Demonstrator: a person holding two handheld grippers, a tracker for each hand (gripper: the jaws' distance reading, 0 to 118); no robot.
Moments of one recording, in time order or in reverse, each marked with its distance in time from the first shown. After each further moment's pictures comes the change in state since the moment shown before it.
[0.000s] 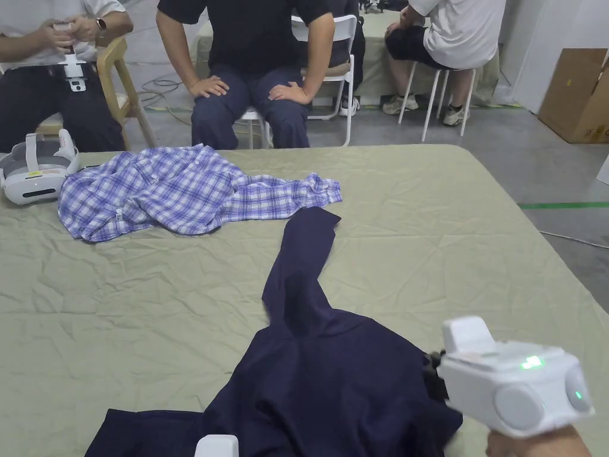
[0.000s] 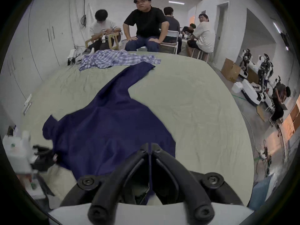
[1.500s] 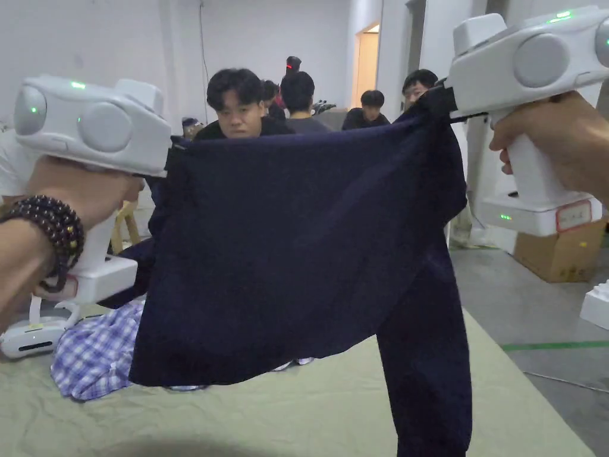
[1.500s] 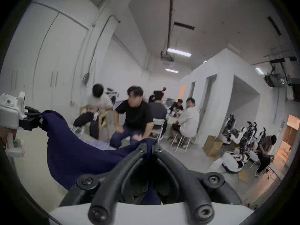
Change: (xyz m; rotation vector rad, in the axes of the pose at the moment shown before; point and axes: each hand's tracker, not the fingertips) left arm -0.013 0.480 0.298 0.679 0.184 -0.260; right arm 0.032 0.403 0.288 0.688 -0.172 0.137
